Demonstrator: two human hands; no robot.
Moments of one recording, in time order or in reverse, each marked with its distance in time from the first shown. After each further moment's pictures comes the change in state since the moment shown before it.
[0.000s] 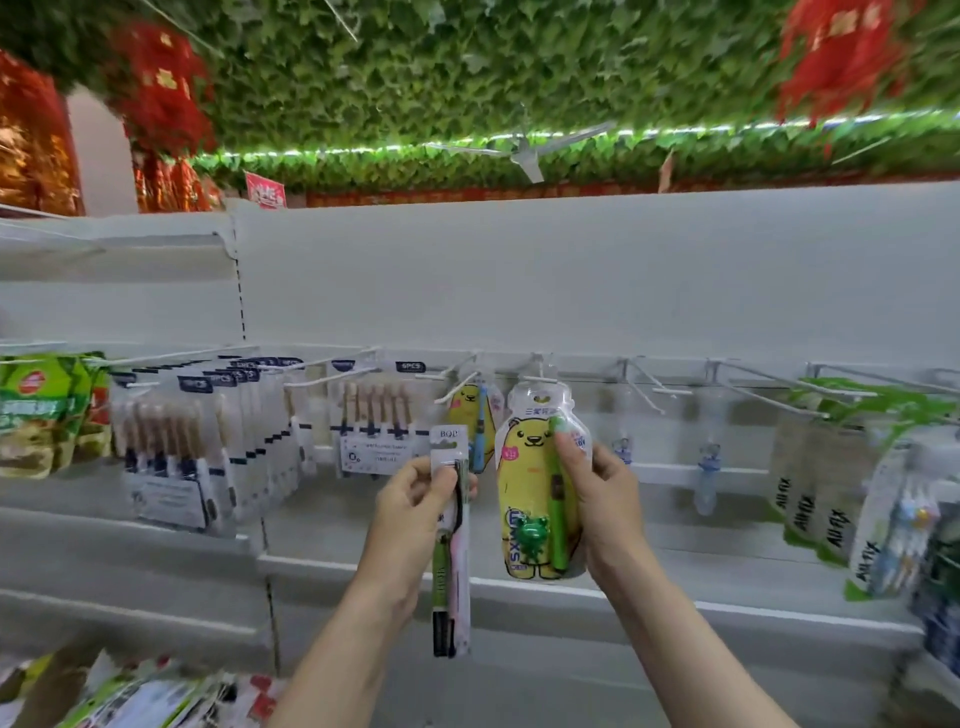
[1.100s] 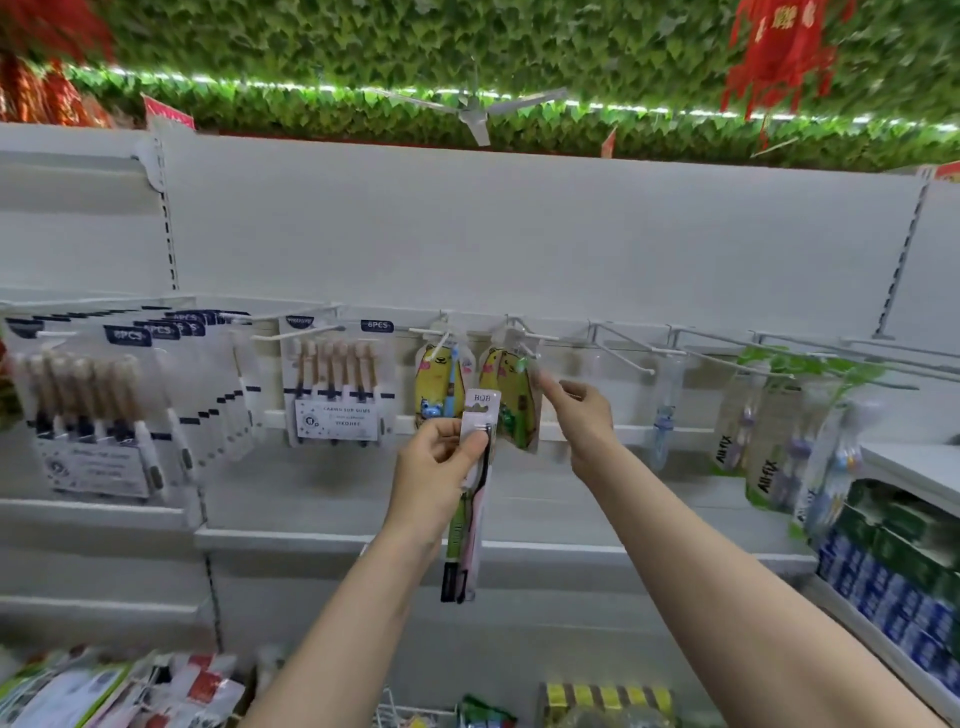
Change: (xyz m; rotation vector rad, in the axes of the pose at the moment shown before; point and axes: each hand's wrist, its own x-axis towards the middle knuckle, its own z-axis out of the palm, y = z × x) left_hand 0.030 -0.029 0.009 -0.047 -0.134 0.031; right_hand 0.080 0.015 0.005 -0.401 0.253 0.088
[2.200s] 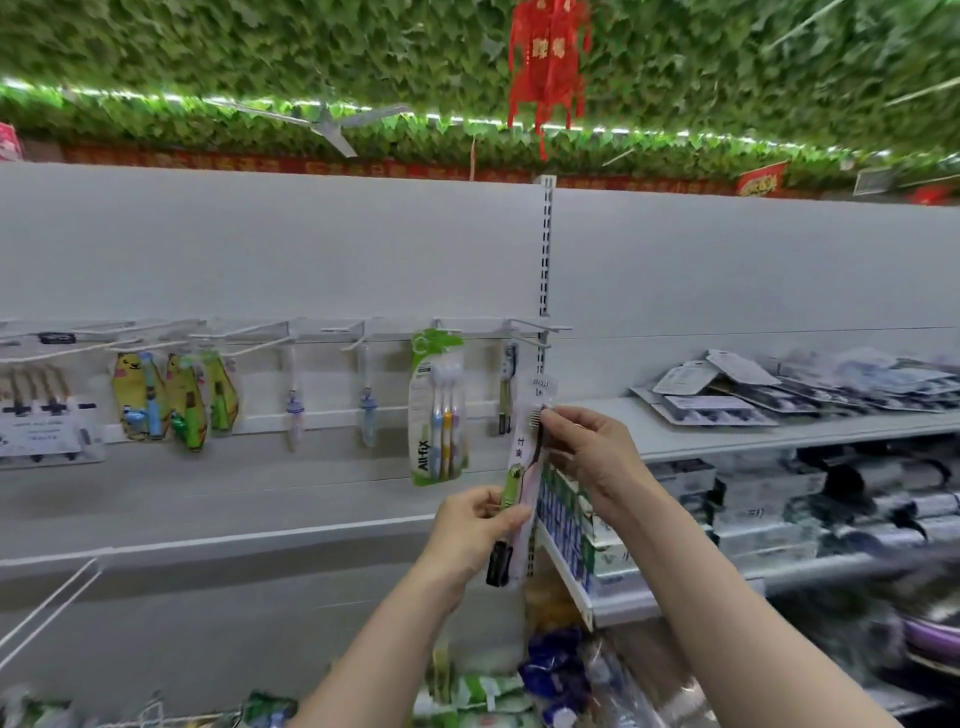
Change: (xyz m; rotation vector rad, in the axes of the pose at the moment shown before) left_hand -0.194 -0.038 0.441 0.136 -0.418 -0.213; right_hand -0.062 -0.004 -0.502 0.259 -0.049 -0.013
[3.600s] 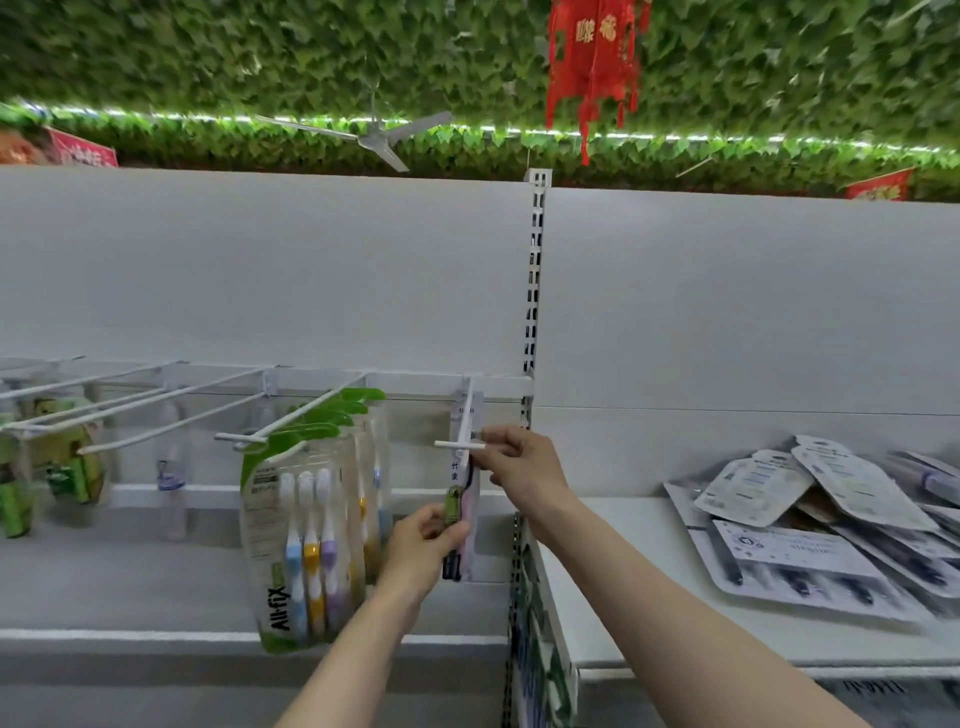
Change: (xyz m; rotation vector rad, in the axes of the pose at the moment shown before) left_hand 0.283 -0.043 0.049 0.003 0.350 -0.024; right_hand 0.293 0.037 -0.031 -0.312 -0.263 -0.118
